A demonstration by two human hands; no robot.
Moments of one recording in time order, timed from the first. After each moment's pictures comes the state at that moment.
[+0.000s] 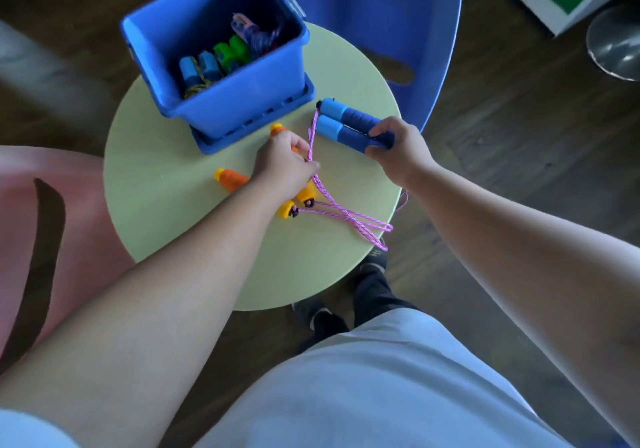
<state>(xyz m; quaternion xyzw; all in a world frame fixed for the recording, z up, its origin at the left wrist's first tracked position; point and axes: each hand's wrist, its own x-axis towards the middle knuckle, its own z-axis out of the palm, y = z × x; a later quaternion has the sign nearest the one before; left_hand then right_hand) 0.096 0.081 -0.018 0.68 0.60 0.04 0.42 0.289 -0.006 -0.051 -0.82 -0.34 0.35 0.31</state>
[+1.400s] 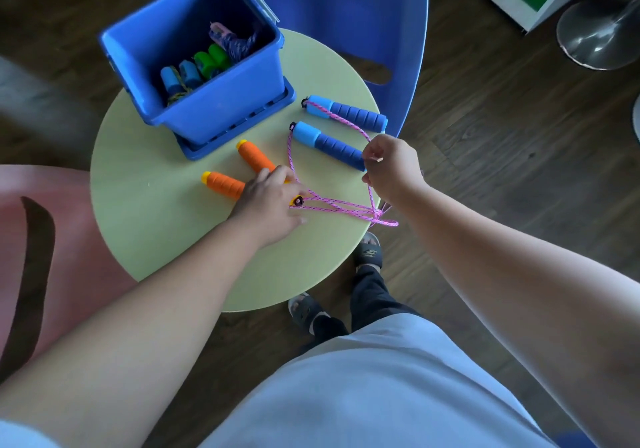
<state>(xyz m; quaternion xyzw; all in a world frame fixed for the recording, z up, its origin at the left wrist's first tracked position) 0.052 0.046 -0.038 0.91 0.35 -0.11 0.21 0.272 -0.045 -0.041 -0.84 -0.30 0.34 0.30</state>
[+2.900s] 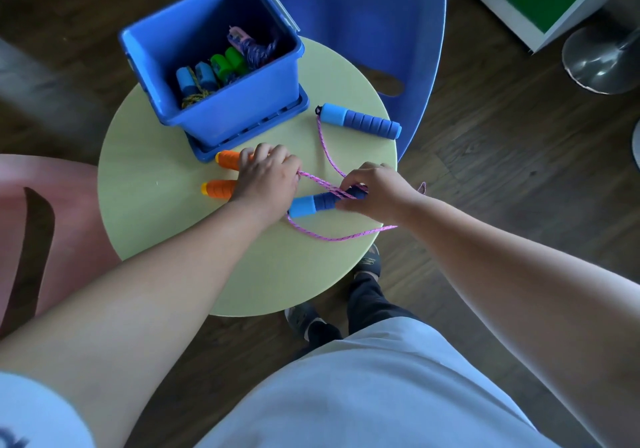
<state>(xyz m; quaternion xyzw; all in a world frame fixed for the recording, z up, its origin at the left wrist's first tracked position) 0.060 0.084 -0.052 0.93 0.36 0.01 0.04 0.263 -0.038 -0.050 -0.74 -0.57 0.34 0.12</state>
